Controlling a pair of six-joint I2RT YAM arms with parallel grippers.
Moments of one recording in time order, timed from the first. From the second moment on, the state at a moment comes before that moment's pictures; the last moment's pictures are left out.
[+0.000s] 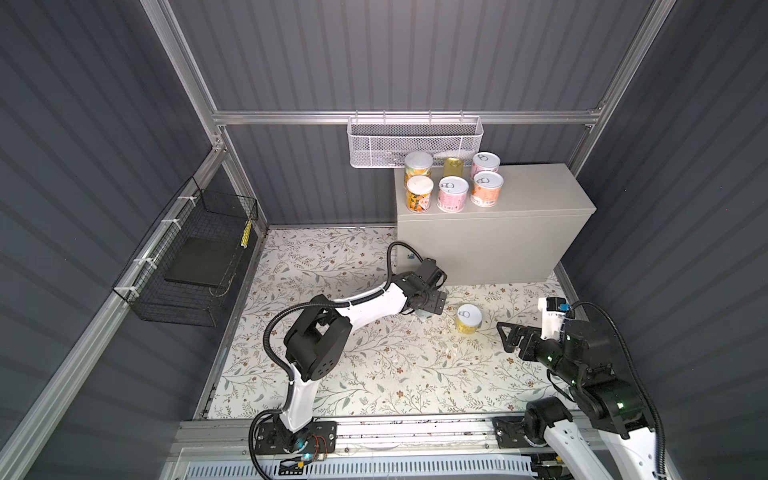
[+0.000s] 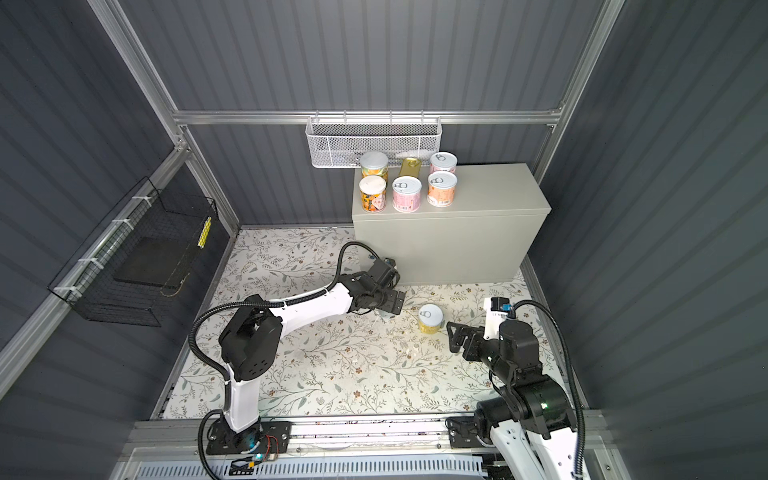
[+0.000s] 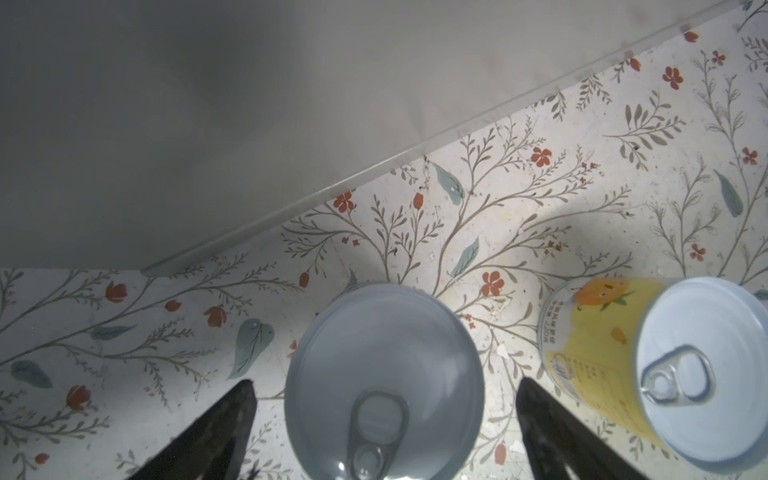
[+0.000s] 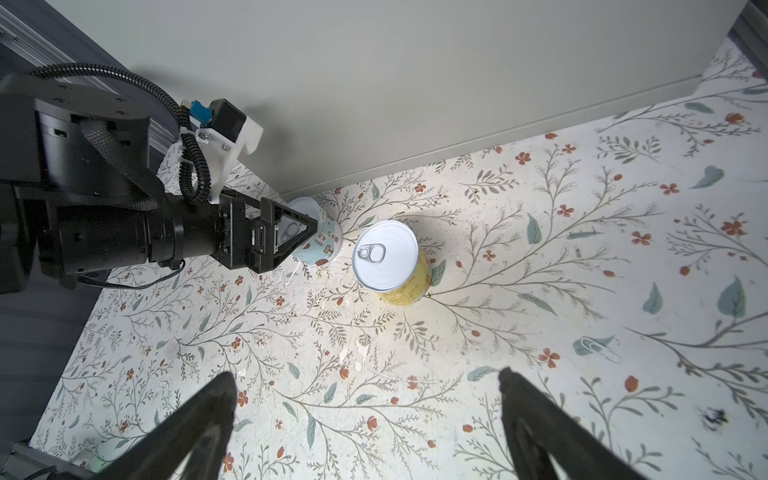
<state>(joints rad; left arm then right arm) -0.87 2.01 1.53 -0.48 -0.13 -0.37 0.20 0.39 0.71 -0.87 -0.13 0.41</state>
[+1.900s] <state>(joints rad) -0.86 1.85 1.36 -0.52 -0.05 -0.33 0.21 0.39 0.69 -0.81 -0.24 0.38</state>
